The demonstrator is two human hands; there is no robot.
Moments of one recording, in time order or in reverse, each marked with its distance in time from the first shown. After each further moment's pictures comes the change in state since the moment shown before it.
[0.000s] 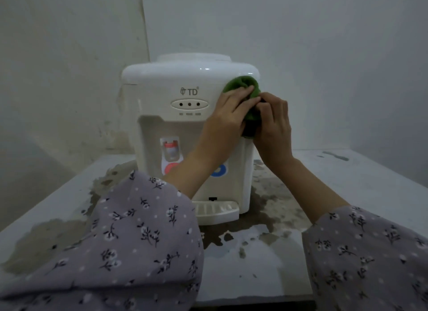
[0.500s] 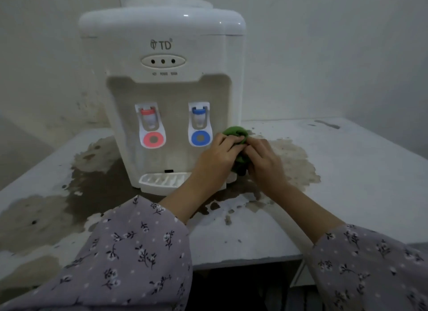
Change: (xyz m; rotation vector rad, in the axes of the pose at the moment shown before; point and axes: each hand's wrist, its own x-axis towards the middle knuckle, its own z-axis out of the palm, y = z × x) left_hand -0.116 0.030 0.049 -0.042 -0.343 -0.026; right_hand -0.135 0.000 -0.033 0.080 -0.384 -0.025
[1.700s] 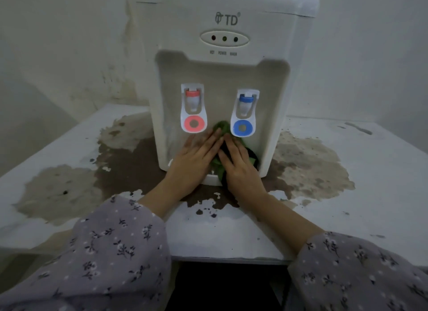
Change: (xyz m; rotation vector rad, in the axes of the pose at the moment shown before) left_hand -0.093 -0.097 -0.014 0.476 -0.213 -0.061; right_hand 0.007 -0.094 0.076 -0.070 -0.312 0.009
